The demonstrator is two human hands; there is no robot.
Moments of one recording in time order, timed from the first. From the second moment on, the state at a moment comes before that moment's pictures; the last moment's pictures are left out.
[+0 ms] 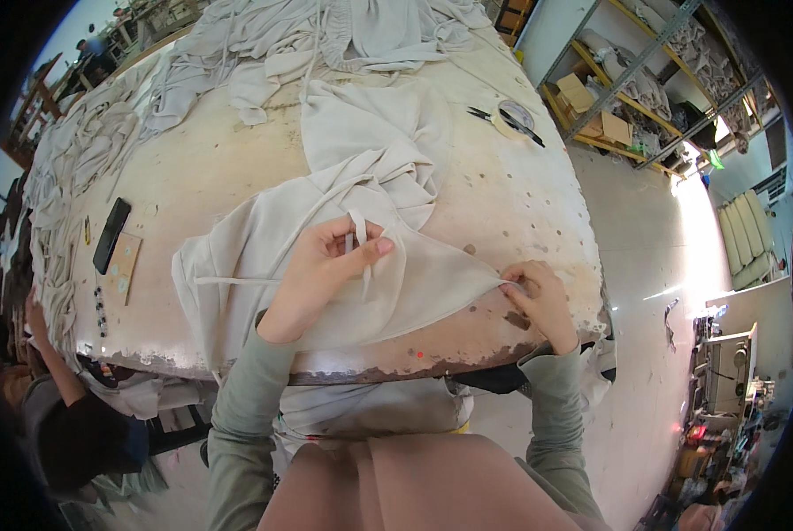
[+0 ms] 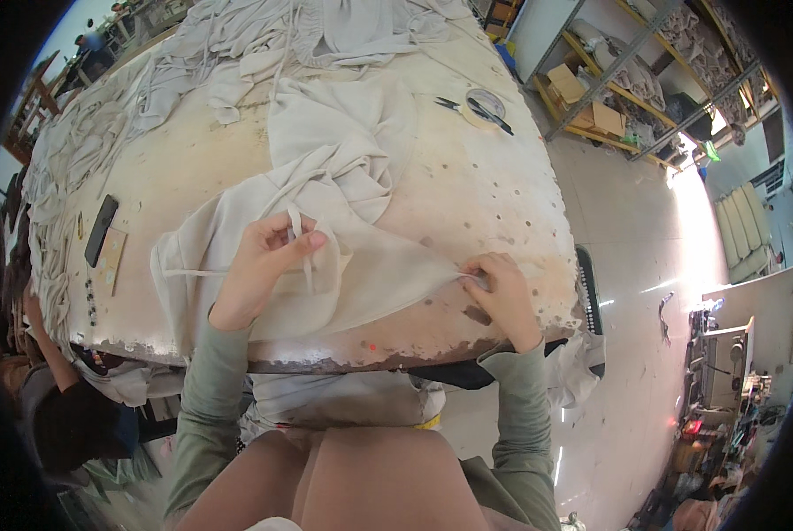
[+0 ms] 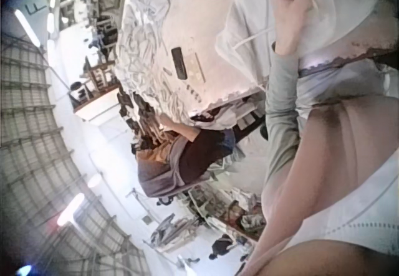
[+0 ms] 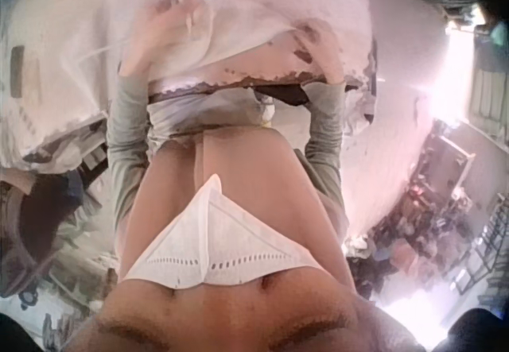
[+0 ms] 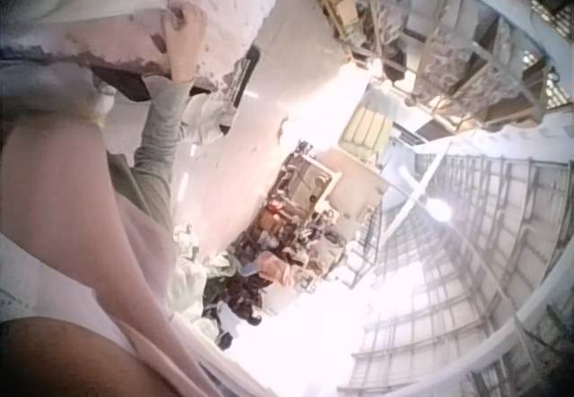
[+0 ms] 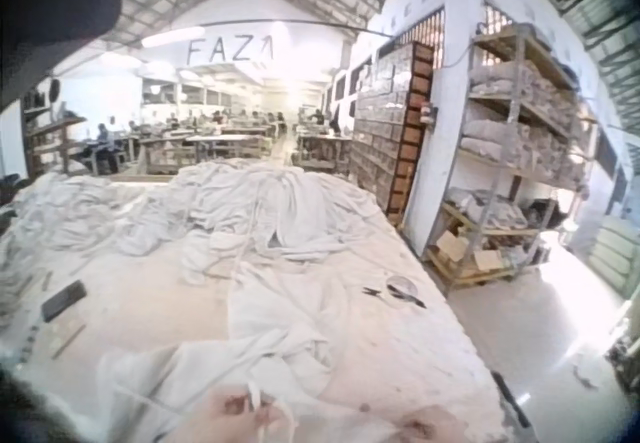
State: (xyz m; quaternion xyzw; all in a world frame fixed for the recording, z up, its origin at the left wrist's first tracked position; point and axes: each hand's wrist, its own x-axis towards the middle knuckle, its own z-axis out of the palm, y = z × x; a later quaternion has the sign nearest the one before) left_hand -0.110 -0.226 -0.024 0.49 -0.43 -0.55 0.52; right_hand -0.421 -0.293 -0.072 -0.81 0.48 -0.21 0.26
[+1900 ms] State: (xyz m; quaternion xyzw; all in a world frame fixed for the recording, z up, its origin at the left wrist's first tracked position) left_hand -0.068 -0.254 -0.075 0.44 -0.22 -0.42 0.77; right_hand -0.273 -0.318 -0.068 -0.83 0.25 -0.07 0.50
